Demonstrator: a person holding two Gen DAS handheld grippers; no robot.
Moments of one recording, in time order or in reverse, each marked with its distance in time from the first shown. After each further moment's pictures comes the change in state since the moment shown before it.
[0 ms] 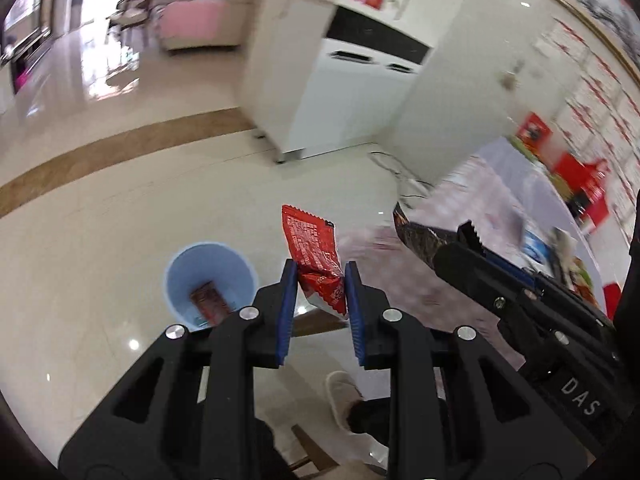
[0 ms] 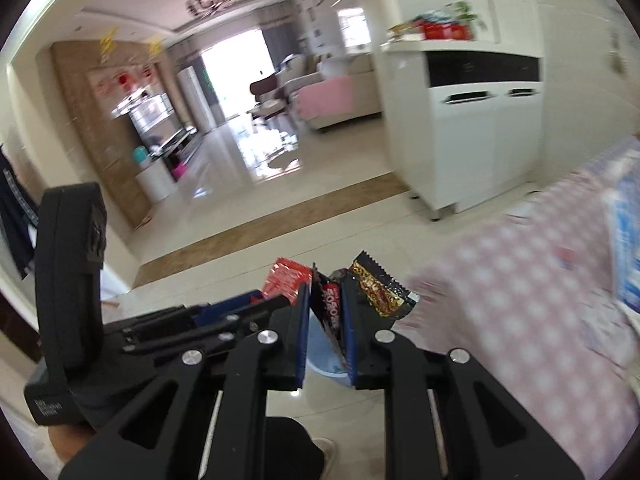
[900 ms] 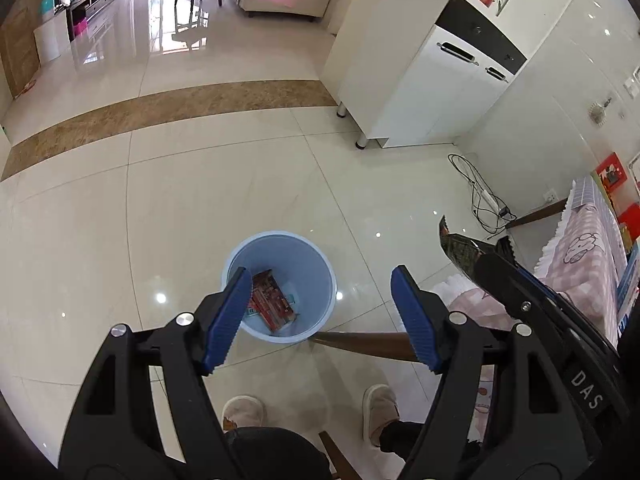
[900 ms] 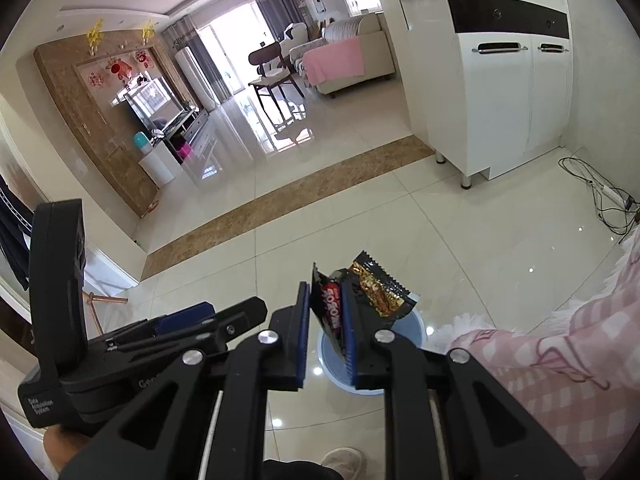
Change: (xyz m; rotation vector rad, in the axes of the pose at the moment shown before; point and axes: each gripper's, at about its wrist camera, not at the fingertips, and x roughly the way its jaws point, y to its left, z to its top) left arm 0.076 0.104 0.033 -0.171 0.071 0.185; right arm 0.157 0.003 0.024 0.063 0.112 0.045
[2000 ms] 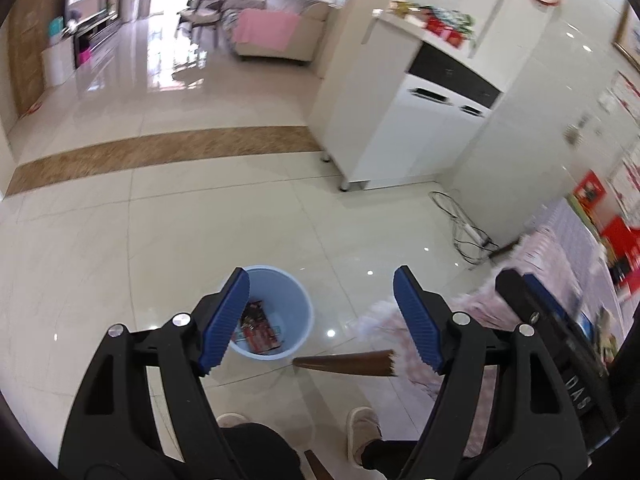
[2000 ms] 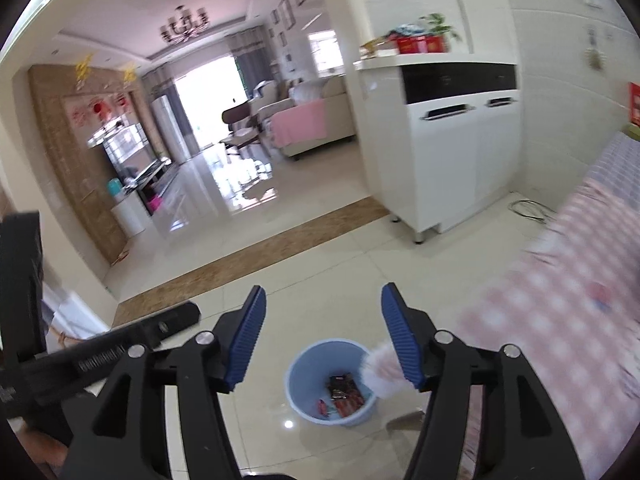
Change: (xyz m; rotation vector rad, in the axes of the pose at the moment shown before) left arm -0.094 -0.049 -0.006 0.034 -0.165 -0.039; right arm -0.117 -0.023 -0.010 0.023 -0.243 -0.163
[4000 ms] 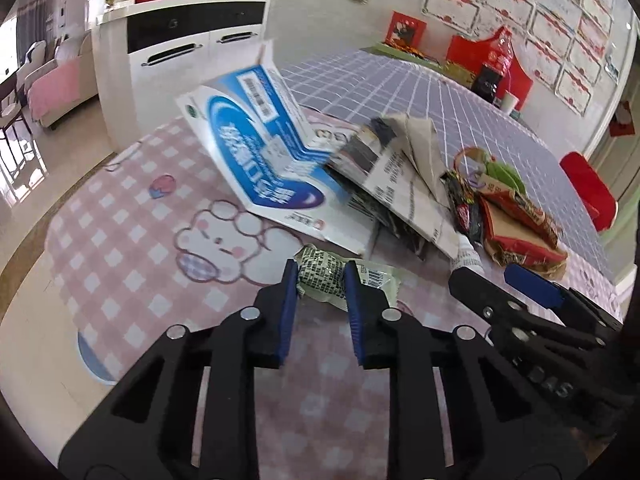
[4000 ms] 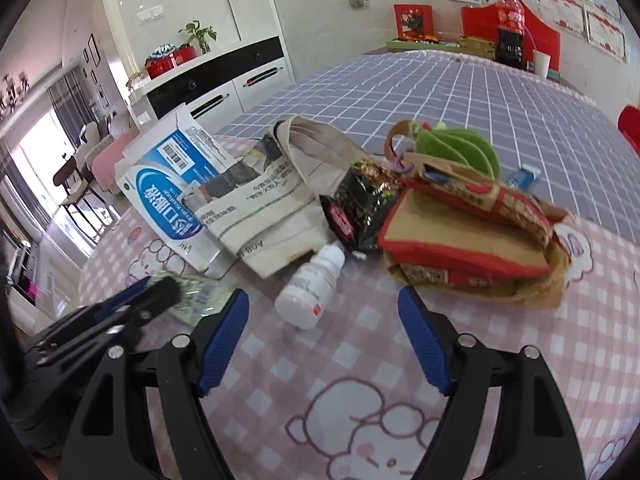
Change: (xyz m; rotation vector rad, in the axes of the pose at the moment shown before) left arm 0.000 -0.331 -0.159 0.579 0.146 -0.386; right arm -0.213 -0.263 -0.091 0.386 0.049 -0.532
